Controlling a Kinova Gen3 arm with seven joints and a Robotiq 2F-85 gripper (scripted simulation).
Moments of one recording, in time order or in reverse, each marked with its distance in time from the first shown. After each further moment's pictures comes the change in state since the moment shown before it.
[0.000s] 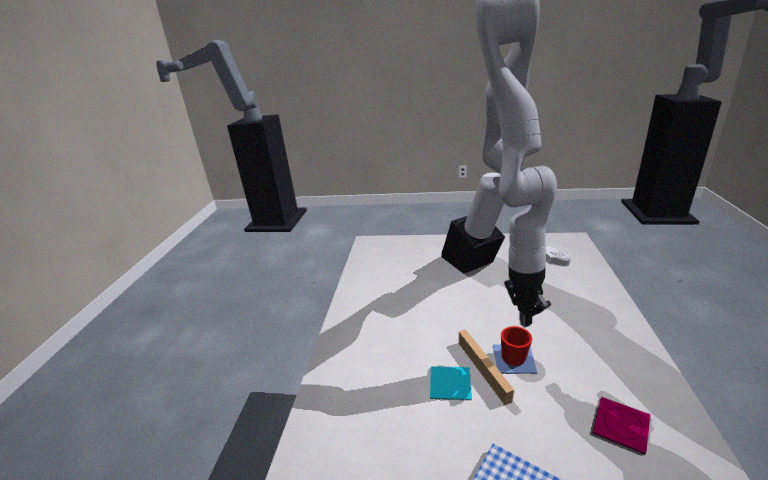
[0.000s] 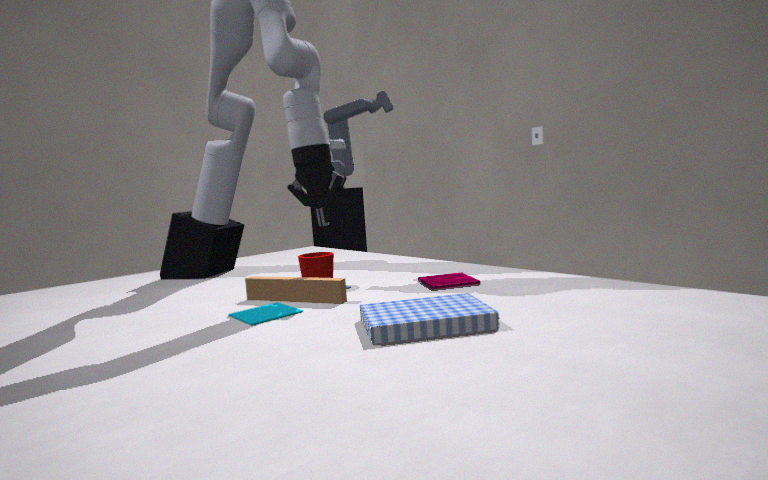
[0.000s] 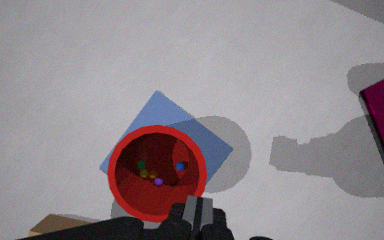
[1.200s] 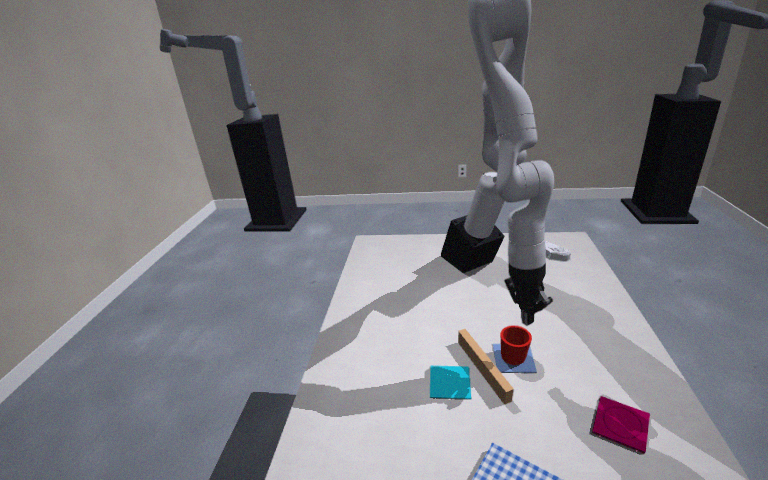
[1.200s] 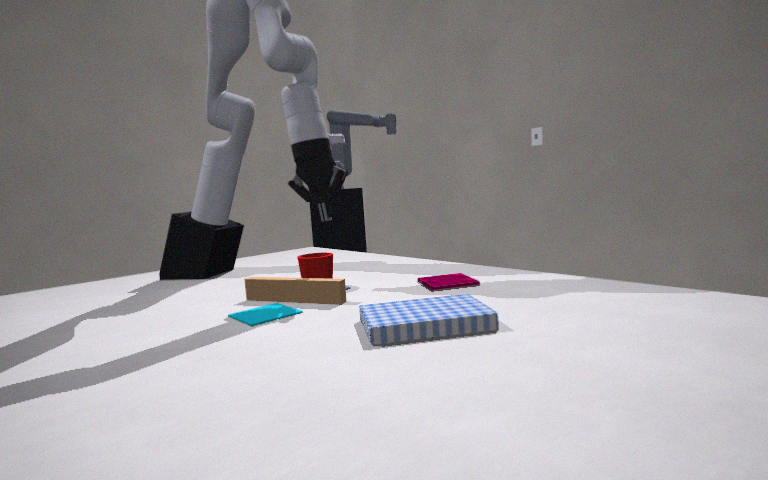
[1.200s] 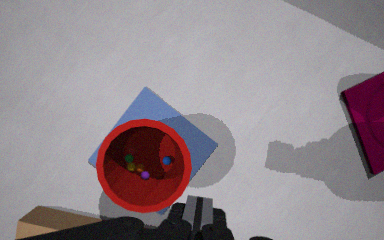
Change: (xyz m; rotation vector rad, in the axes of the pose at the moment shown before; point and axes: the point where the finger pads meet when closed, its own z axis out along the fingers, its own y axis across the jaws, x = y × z) arm -0.002 0.009 -0.010 -0.034 0.008 -0.023
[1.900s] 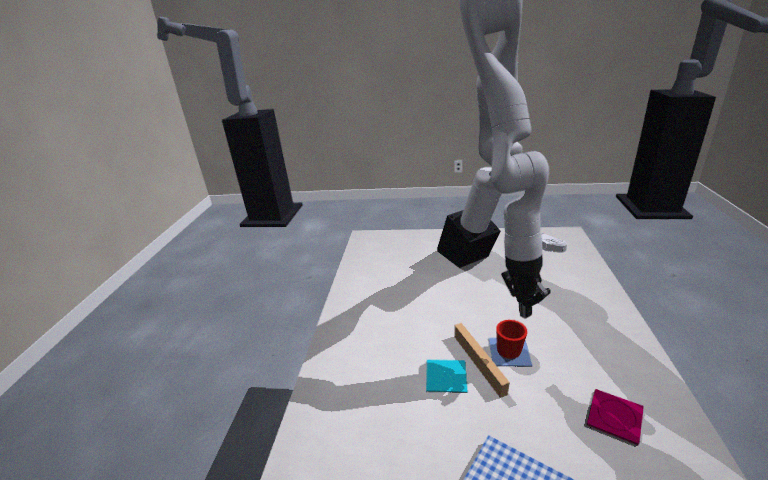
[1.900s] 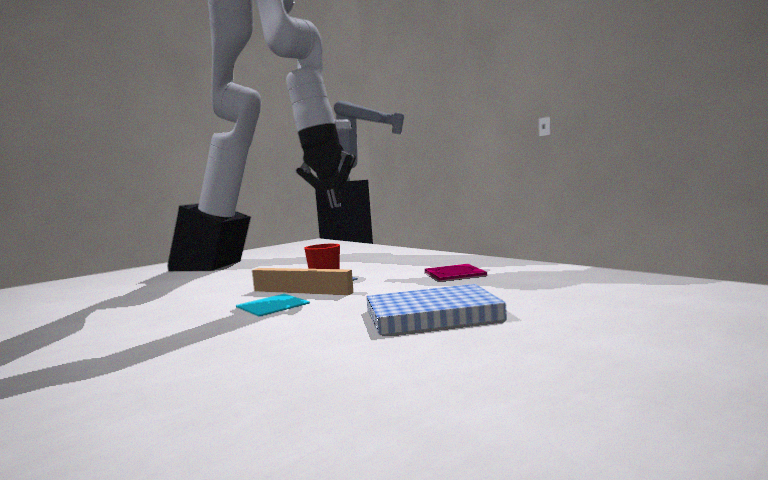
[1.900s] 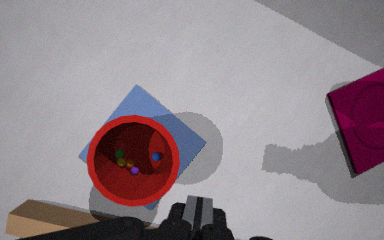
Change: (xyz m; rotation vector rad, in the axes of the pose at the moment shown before) arm -0.001 0.008 -0.008 -0.026 0.006 -0.021
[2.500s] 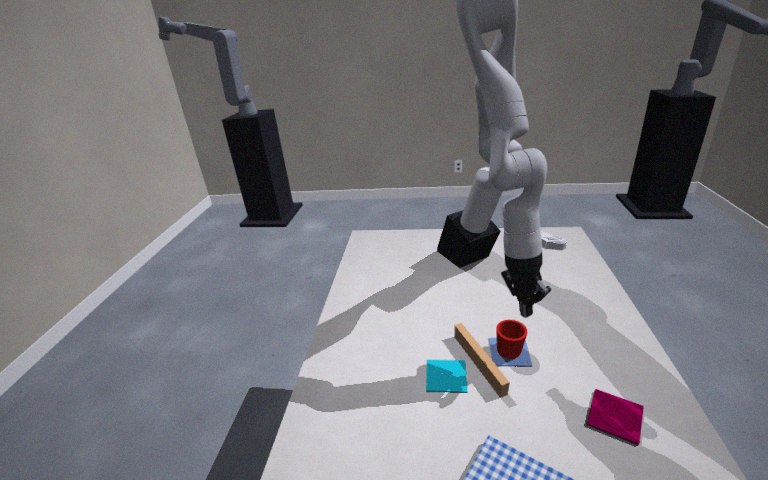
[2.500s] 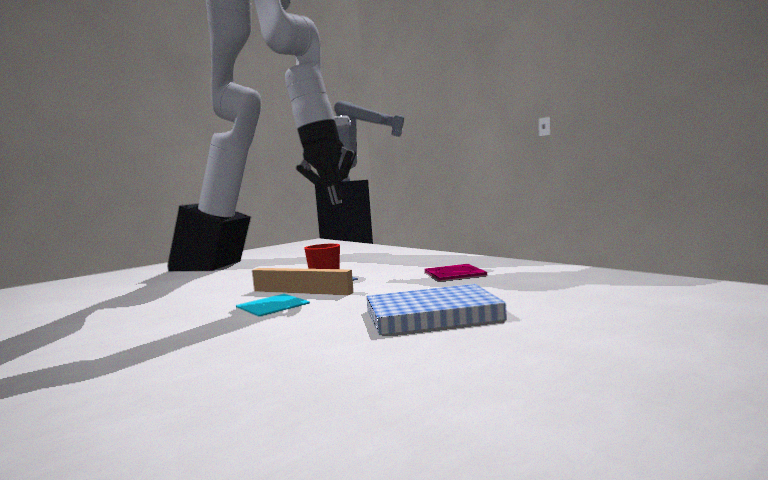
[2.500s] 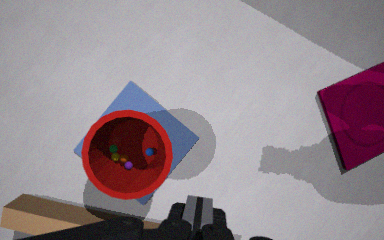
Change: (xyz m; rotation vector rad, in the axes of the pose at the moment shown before) arm -0.003 0.005 -0.006 -0.020 0.001 -0.007
